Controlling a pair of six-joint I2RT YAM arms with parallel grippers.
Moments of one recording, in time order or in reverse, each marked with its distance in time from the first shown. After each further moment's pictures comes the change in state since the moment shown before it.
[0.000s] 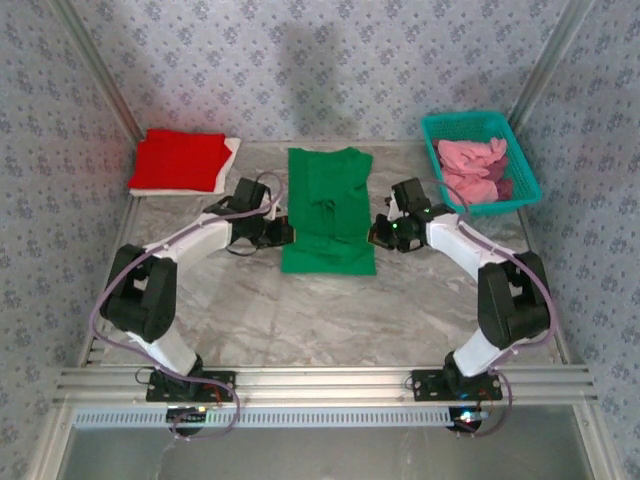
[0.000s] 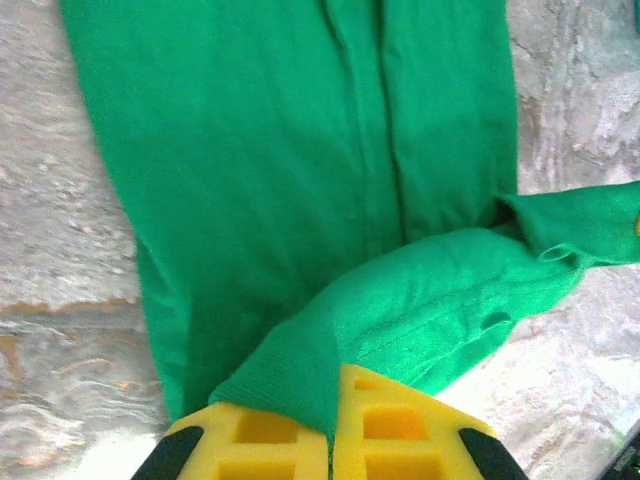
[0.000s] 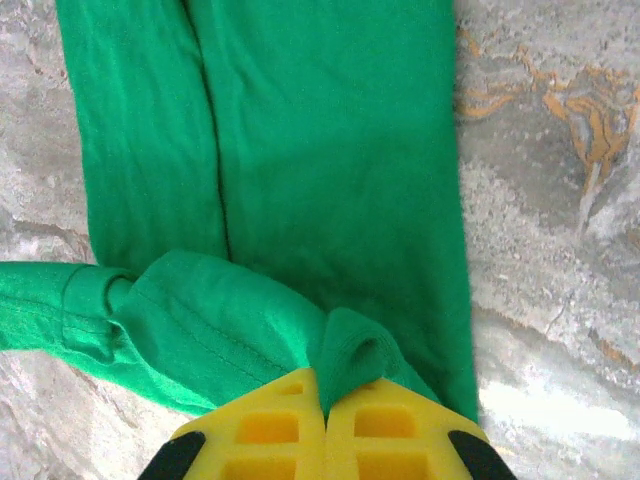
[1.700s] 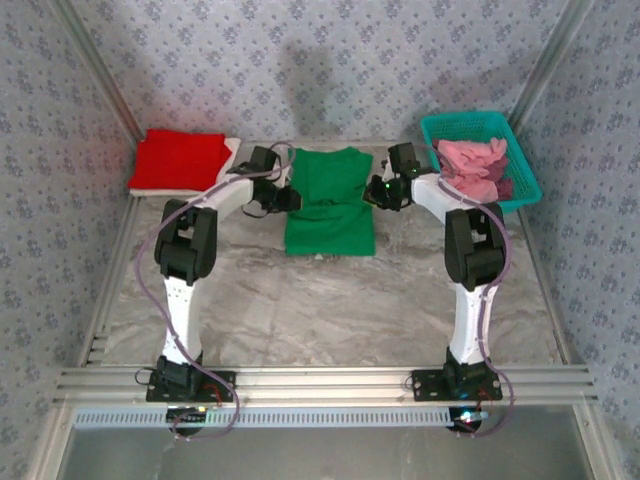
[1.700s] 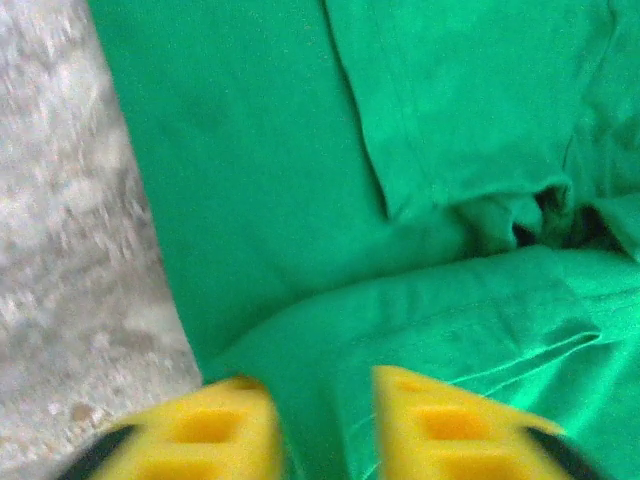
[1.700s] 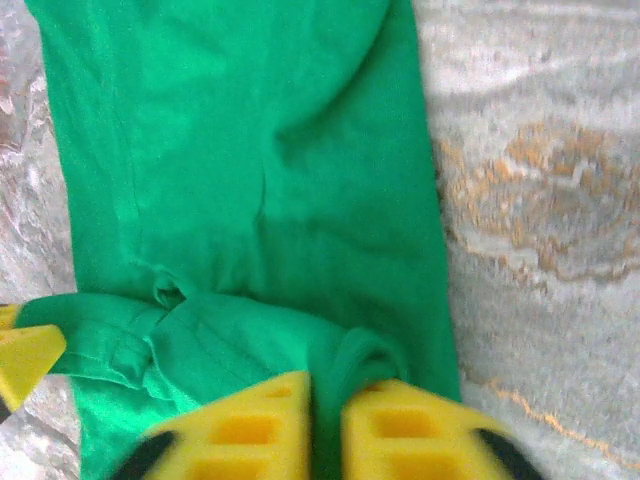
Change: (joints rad) left arm 0.083 0.552 0.638 -0.134 -0.060 0.133; right arm -0.107 0.479 0.522 0.026 -0.012 -0.019
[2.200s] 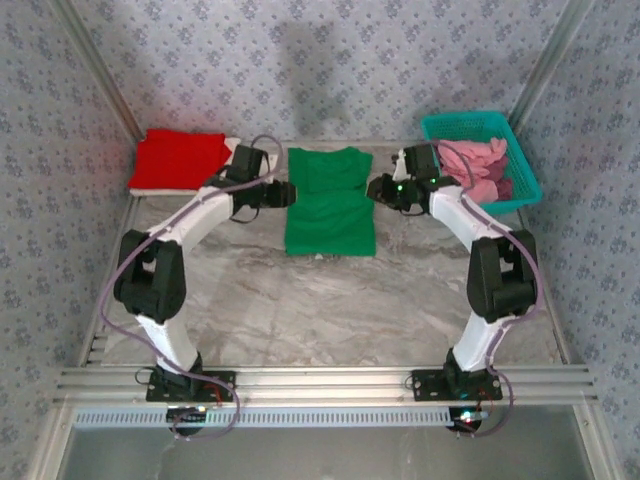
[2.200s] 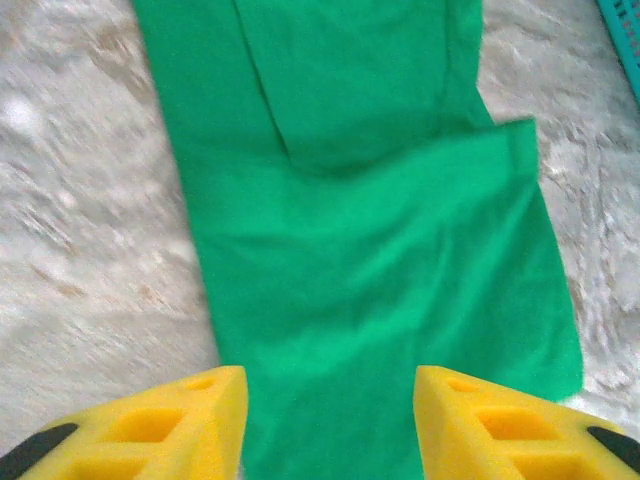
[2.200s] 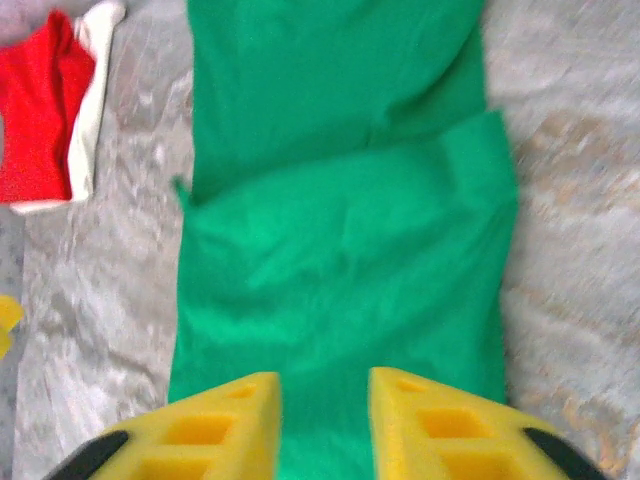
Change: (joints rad) left arm -0.061 -0.445 -0.398 0.178 -0.131 -0.027; right arm 0.020 -0.335 -0.303 0.112 -0.039 -0.025
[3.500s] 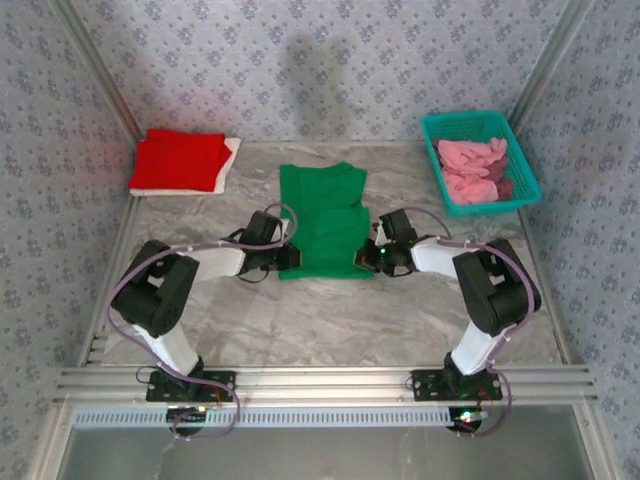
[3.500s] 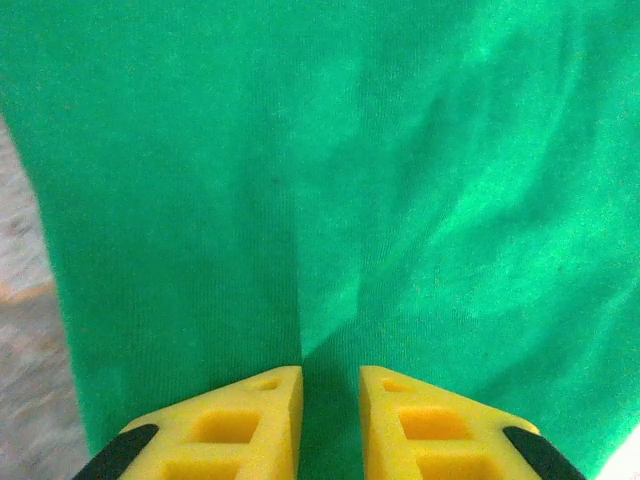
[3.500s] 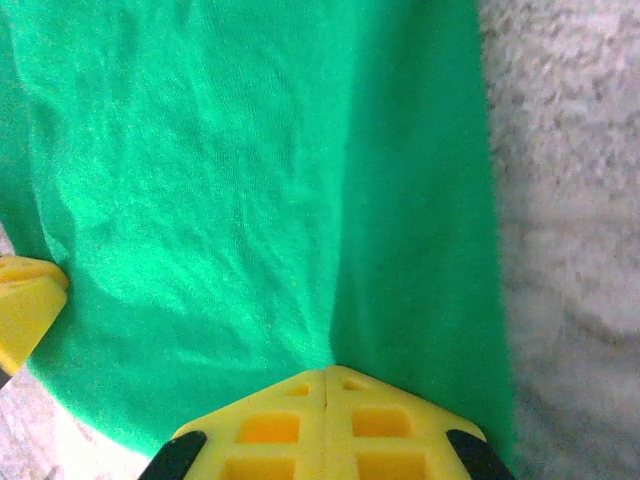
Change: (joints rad) left arm -0.127 -0.080 -0.527 0.324 0.007 -0.150; right arm 0.170 -0.072 -0.496 0.266 -0.010 0.169
